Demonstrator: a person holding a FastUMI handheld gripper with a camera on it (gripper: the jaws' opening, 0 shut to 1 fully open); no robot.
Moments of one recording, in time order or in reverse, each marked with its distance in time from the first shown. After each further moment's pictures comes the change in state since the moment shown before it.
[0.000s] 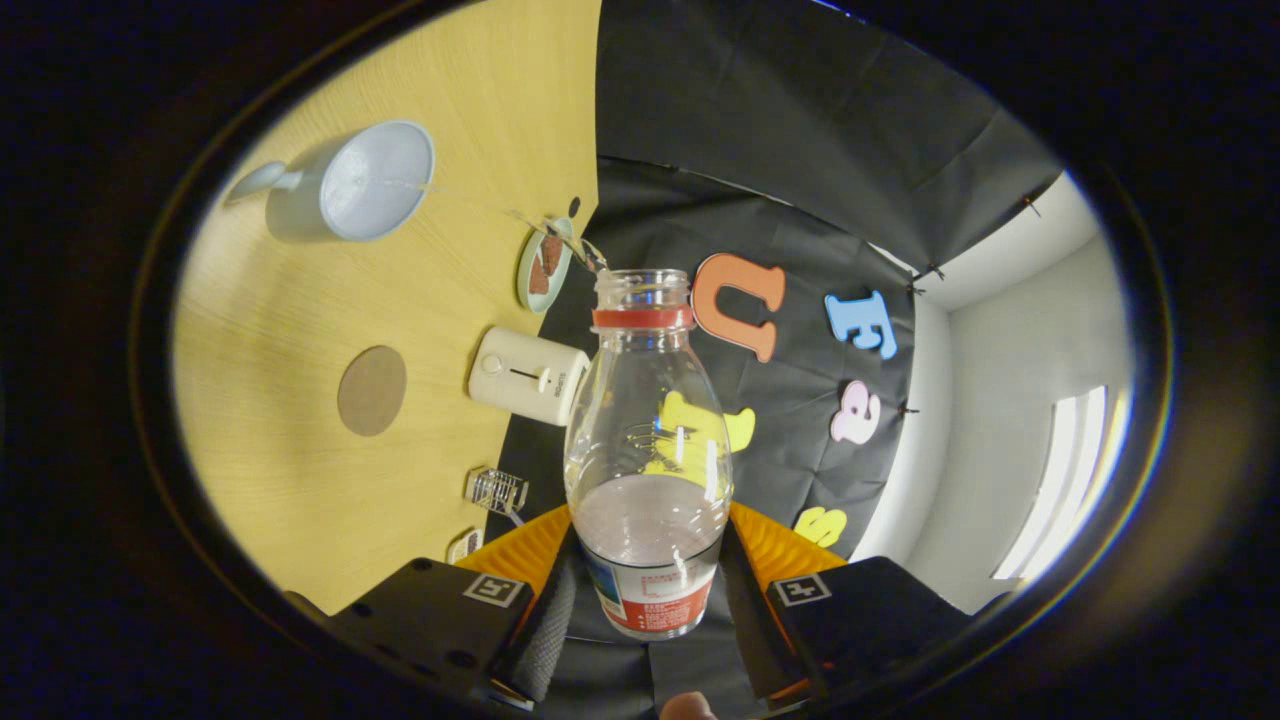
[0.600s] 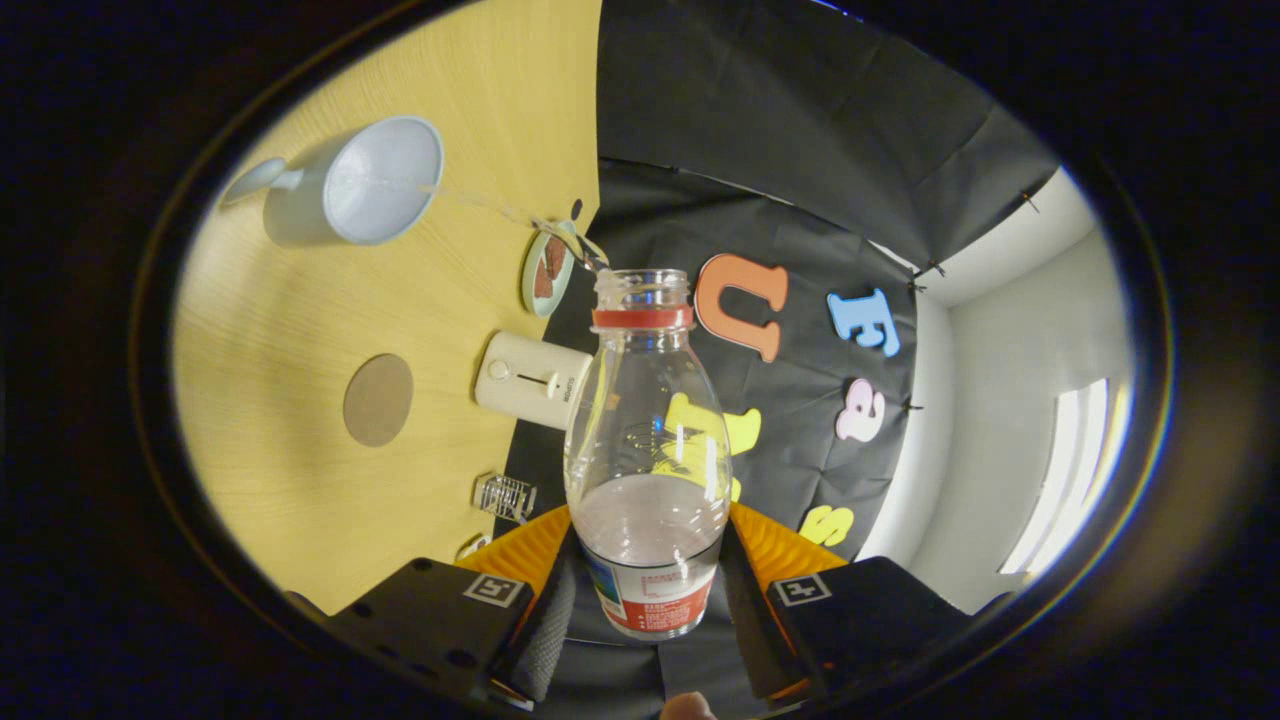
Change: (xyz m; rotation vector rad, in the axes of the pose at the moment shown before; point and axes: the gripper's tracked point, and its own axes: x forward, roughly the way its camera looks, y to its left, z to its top) arm 0.006 0.016 0.003 0.024 -0.003 0.005
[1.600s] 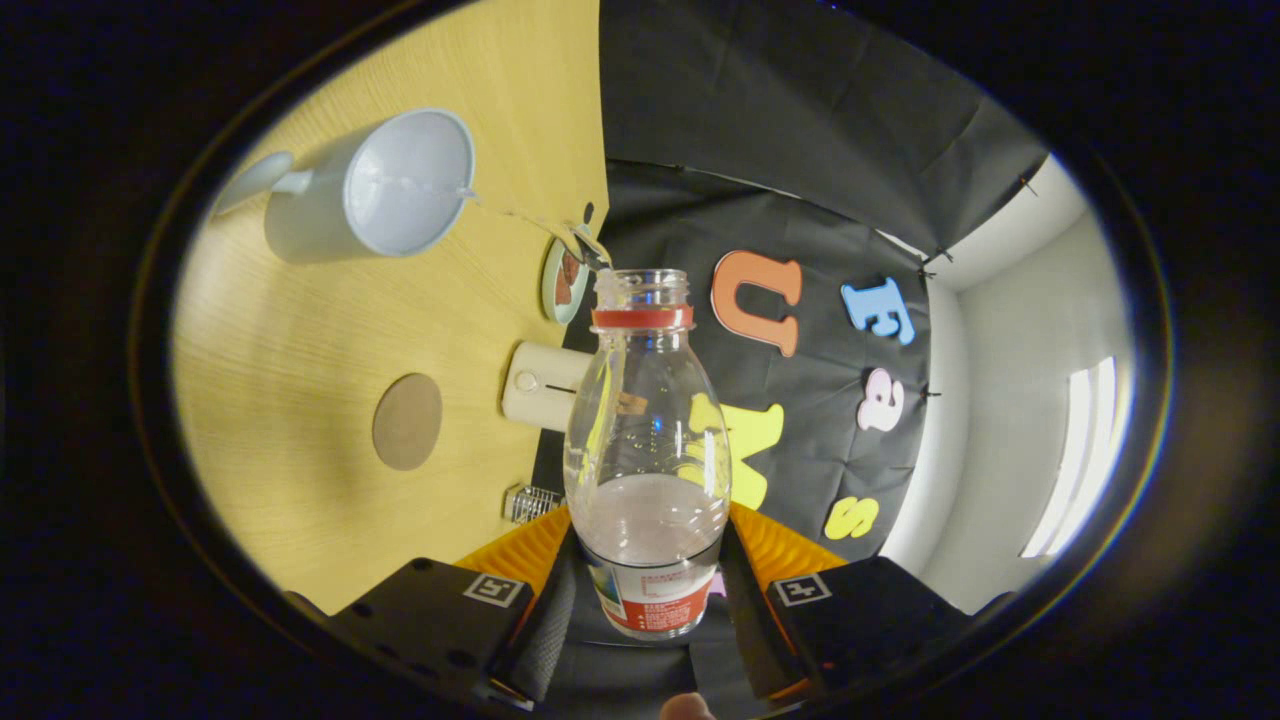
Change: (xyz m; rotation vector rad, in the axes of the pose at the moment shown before) arm -0.001 0.030 0.006 0.056 0.000 0.039
